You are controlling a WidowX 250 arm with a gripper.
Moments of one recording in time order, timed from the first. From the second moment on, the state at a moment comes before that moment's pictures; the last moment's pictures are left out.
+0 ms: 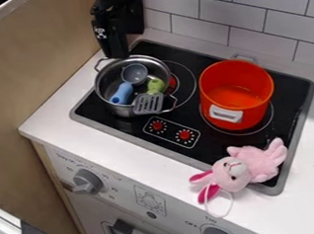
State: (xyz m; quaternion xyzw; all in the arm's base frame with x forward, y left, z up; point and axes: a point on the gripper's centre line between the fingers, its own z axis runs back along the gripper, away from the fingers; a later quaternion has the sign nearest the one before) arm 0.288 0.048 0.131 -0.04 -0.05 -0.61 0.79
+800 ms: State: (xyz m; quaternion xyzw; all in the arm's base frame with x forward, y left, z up) arm 0.306 0.026 0.118 -0.06 -0.10 -0.71 0.69
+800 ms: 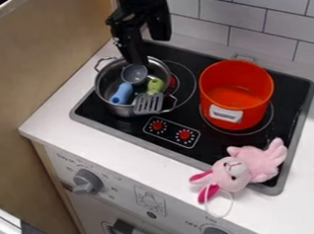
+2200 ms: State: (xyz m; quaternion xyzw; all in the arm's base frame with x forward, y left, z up) arm 0.283 0.003 0.124 0.11 -0.11 -0.25 0.96
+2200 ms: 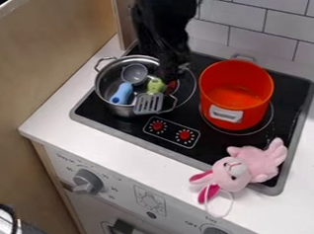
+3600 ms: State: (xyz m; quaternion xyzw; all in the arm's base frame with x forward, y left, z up) arm 0.293 0.047 0.116 0.14 -0.10 -0.09 0.98
